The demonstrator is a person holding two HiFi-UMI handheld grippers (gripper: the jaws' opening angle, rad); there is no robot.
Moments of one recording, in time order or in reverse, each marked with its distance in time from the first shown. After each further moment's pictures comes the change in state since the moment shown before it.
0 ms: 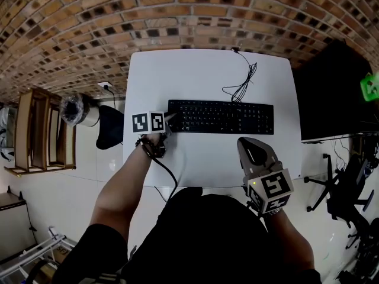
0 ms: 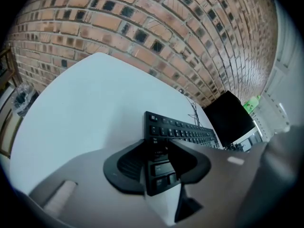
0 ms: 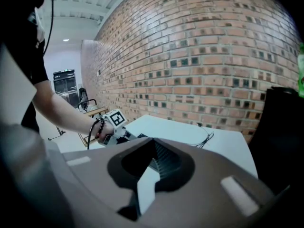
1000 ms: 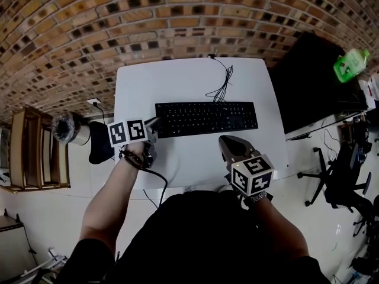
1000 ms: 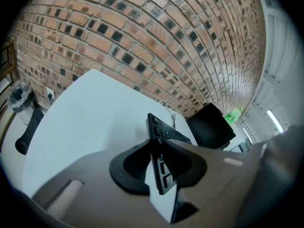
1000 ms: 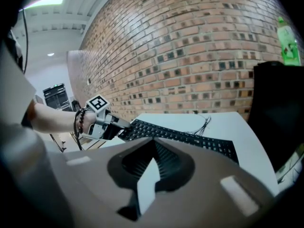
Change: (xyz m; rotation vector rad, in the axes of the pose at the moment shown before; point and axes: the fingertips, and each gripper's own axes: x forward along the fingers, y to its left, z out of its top) left arm -0.071 -0.065 0.018 -0.024 -0.090 -0.112; right arm 0.000 0.002 -0.035 0.197 0.015 -0.026
